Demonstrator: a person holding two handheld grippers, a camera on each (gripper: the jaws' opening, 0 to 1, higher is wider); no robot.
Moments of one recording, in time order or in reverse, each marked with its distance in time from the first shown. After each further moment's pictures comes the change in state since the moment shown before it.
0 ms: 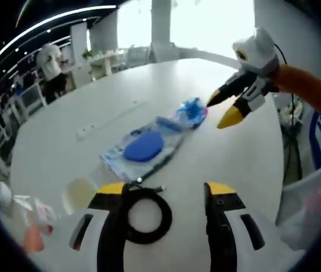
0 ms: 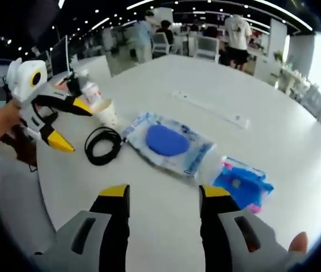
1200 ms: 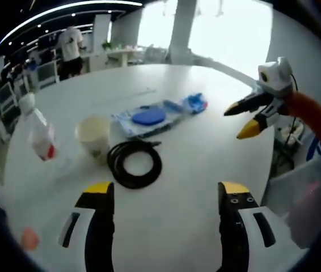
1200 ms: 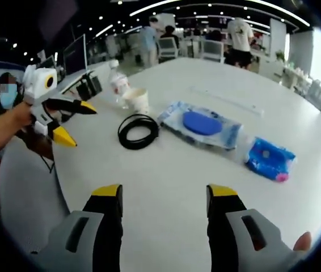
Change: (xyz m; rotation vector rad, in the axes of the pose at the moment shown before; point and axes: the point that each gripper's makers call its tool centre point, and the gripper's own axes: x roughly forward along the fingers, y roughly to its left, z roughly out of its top) left arm -0.065 -0.010 -0.087 -0.200 -0.035 0.036; right arm -0.010 0.094 -0.043 0.017 -0.040 0.057
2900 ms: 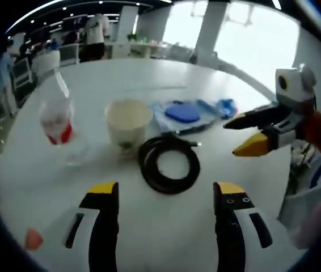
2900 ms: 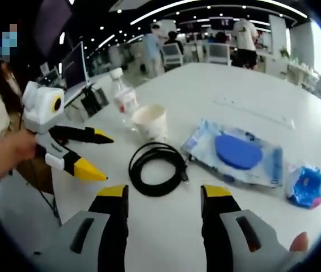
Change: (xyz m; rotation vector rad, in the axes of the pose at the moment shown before) left arm 0.042 0.061 0.007 -0.154 0.001 0.080; right arm 0.096 0.026 0.076 0.064 -0.074 0.053
